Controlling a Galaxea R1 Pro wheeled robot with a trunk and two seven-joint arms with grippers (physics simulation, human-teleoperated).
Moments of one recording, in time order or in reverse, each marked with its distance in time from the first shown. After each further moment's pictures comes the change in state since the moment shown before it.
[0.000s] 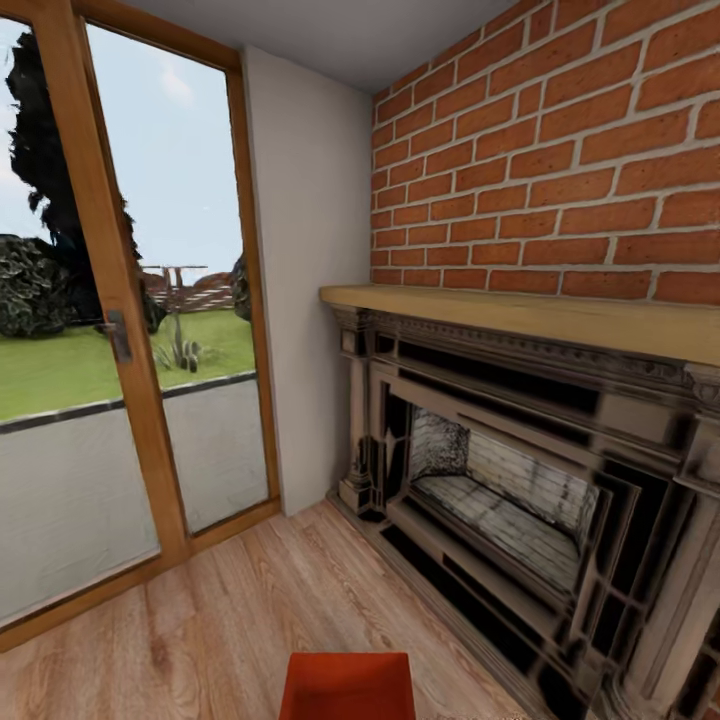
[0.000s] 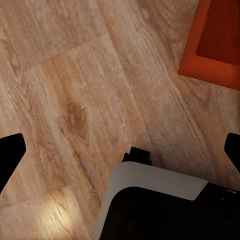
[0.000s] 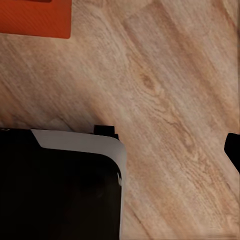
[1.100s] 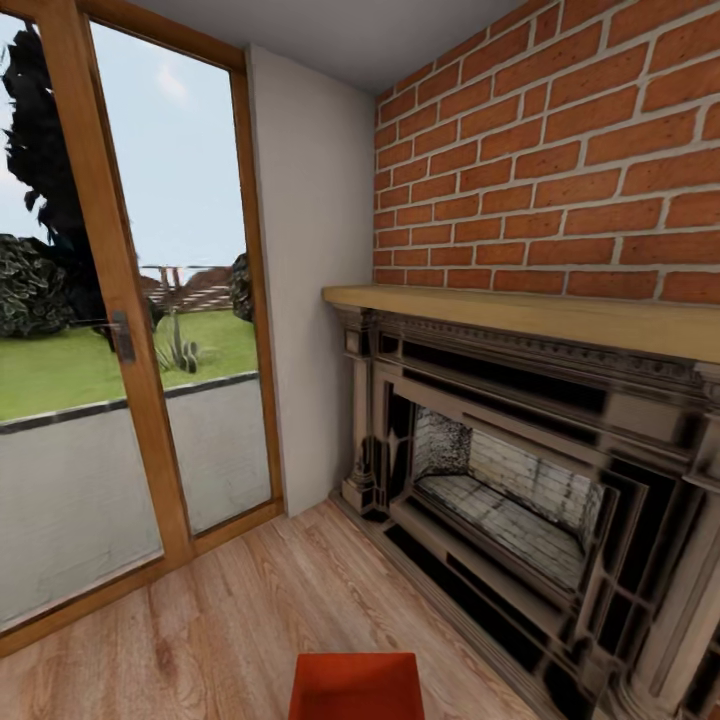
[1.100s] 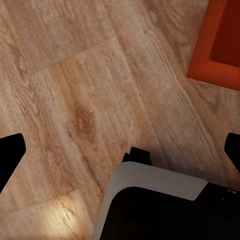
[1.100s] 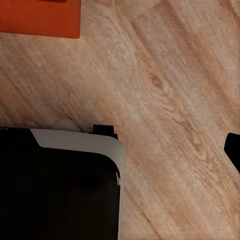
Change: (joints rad) left arm 0.000 0.000 -0.001 0.000 0.001 0.000 0.000; right arm 0.000 -0.002 0.001 0.000 0.003 0.002 0.001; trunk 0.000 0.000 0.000
